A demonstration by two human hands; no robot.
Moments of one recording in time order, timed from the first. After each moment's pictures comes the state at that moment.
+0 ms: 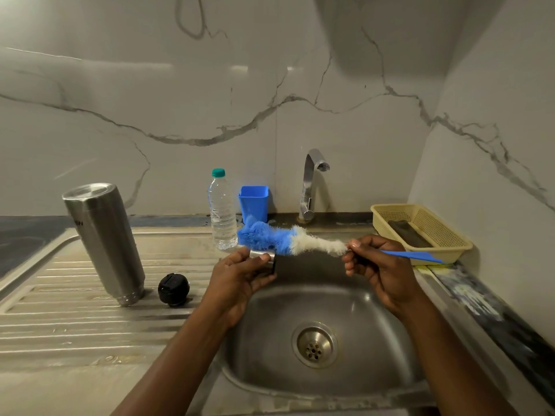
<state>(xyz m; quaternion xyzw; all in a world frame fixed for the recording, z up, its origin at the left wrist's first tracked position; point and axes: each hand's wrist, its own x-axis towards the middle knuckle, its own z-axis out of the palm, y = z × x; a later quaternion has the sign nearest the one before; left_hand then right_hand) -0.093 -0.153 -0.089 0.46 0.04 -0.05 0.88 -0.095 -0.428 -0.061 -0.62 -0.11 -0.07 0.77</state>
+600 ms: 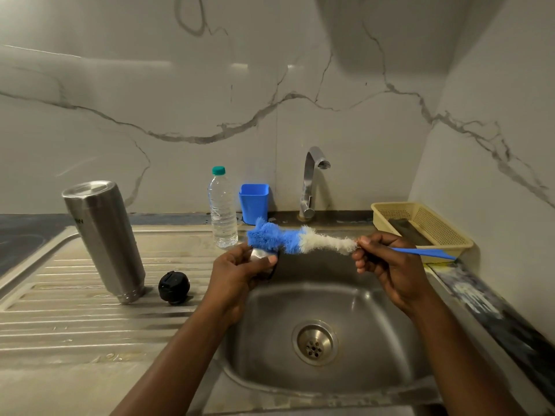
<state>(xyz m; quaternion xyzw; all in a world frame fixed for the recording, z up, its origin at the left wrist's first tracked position) -0.099 -0.155 -0.087 0.56 0.03 0.00 0.83 -0.099 -0.438 -0.054 -0.62 -0.11 -0.08 0.77</state>
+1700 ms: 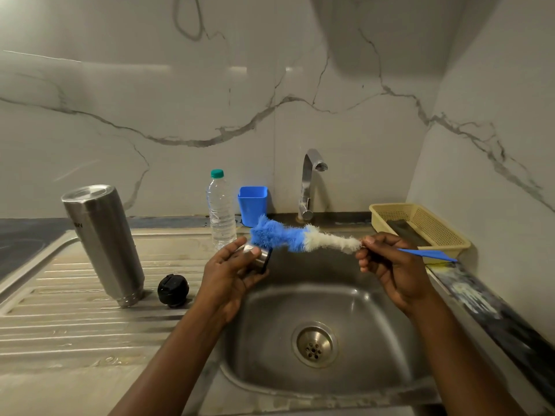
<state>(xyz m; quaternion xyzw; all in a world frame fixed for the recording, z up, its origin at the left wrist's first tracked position) -0.090 -0.147 -0.087 0.45 0.05 0.00 0.89 -0.102 -0.441 -0.051 -0.59 -0.09 -0.08 0.80</state>
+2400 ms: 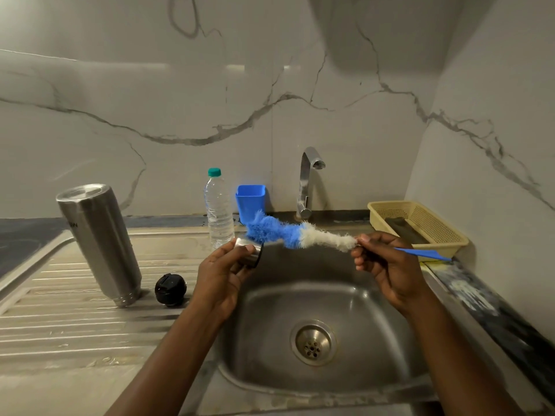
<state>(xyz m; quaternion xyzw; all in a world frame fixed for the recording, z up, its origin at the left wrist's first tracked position) -0.089 -0.144 -0.088 0.46 0.06 0.02 0.89 -0.097 -0.438 -0.057 -0.58 -0.08 -0.08 0.80</state>
